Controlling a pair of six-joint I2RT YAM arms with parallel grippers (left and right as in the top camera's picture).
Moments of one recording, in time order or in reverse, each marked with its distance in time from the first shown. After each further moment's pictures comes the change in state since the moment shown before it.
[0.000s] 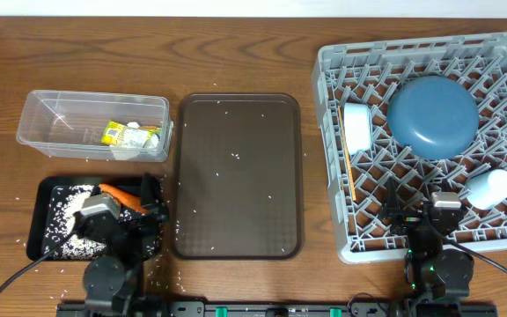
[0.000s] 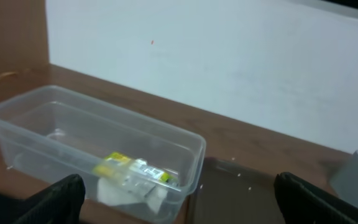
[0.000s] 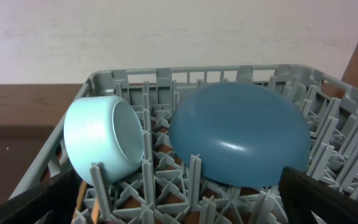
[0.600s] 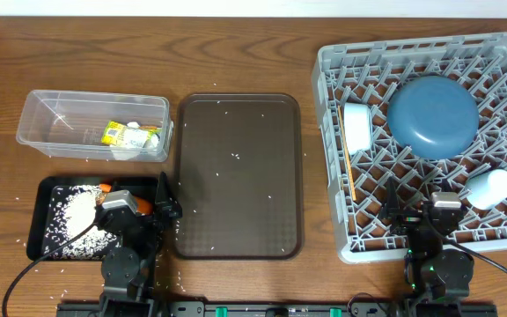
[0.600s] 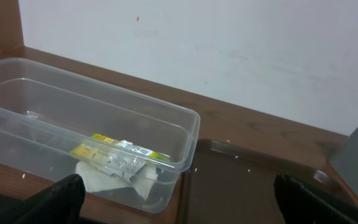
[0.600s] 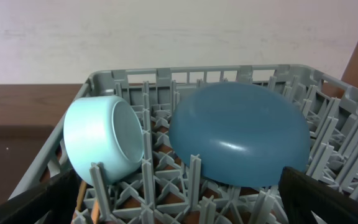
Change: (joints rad) left arm 0.000 -0.002 -0.195 0.180 0.047 0.000; right arm 0.000 0.000 0.000 0.000 0.000 0.000
